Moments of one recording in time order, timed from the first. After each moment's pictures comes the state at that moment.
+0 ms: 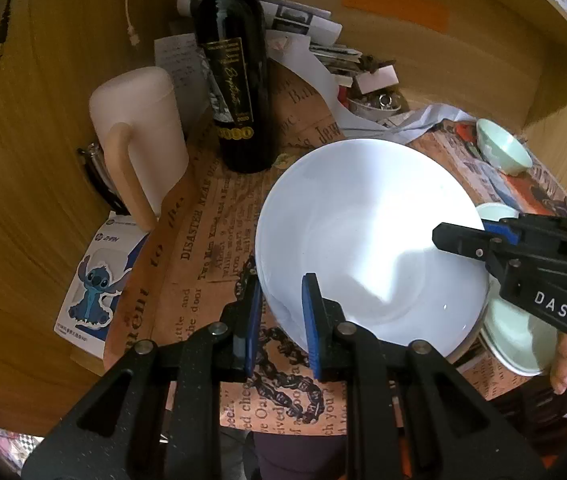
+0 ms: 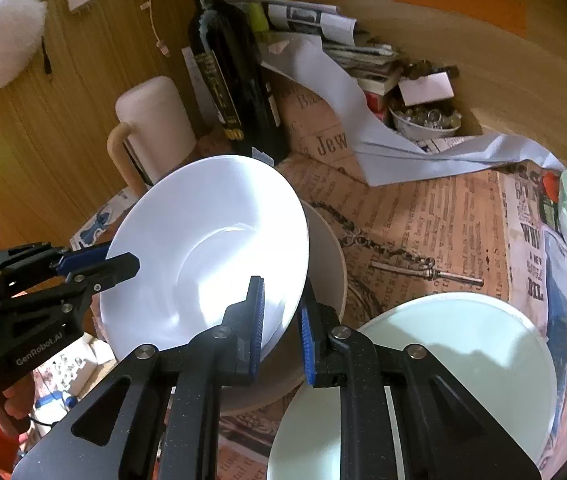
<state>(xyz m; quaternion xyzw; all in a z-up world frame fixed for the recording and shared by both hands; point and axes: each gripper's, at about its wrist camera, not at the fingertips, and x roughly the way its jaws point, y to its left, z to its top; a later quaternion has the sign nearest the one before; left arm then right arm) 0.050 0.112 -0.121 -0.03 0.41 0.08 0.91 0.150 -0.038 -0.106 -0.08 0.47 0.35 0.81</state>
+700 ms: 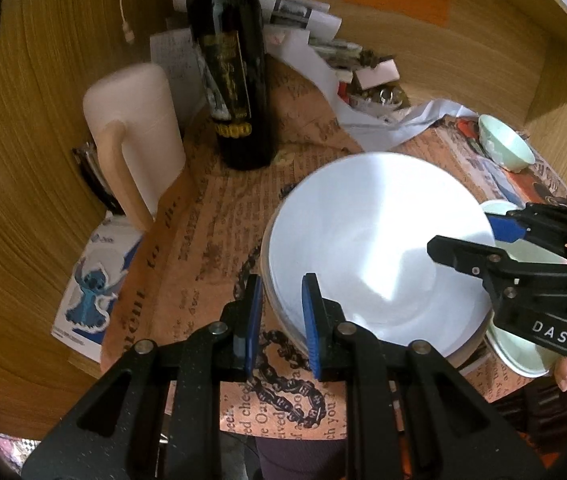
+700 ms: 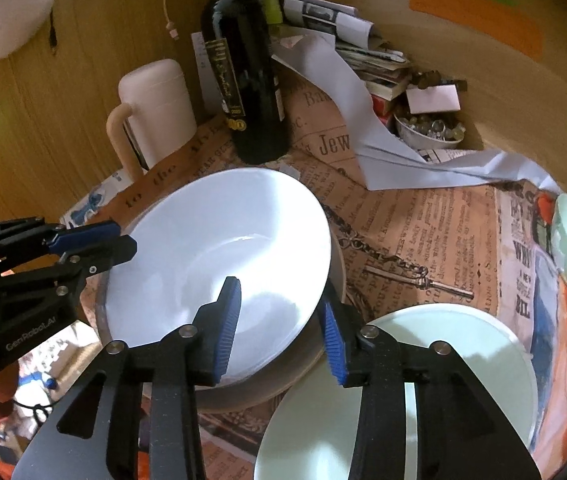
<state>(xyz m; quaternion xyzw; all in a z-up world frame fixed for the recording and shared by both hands) 0.057 0.110 -0.119 -0.02 0.41 0.08 0.91 0.148 -0.031 -0.106 -0.12 0.46 0.35 0.81</state>
